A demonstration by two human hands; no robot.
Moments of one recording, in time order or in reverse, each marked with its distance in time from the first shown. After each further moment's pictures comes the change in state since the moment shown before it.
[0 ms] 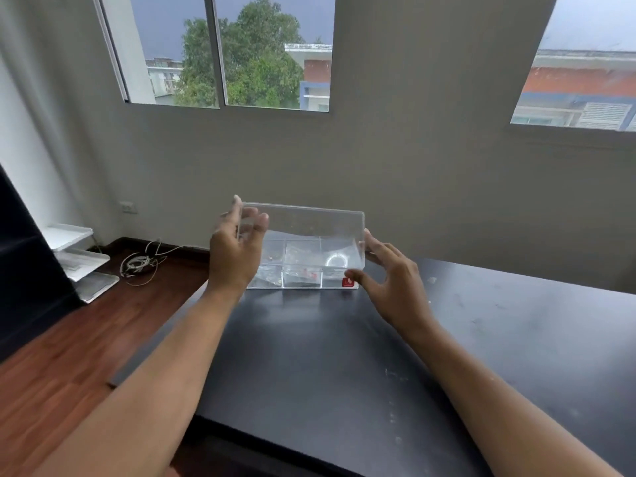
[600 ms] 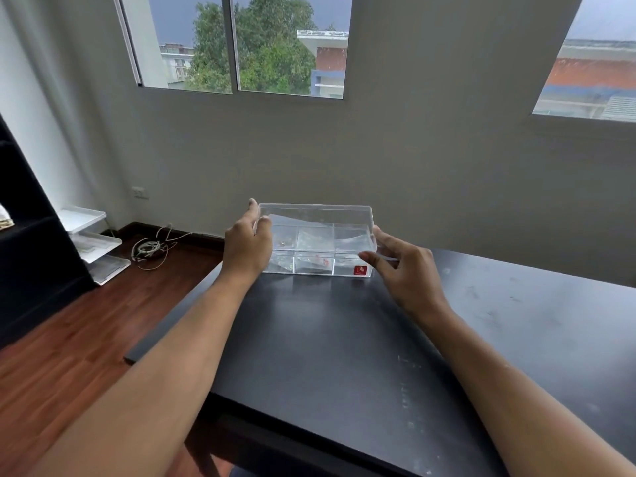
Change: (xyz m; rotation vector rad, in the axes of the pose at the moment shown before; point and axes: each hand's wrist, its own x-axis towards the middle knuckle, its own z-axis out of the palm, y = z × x) left_hand -0.002 -0.014 -0.003 0.283 -0.093 -0.168; right_hand 0.003 -0.002 0.001 -0.007 0.000 0.061
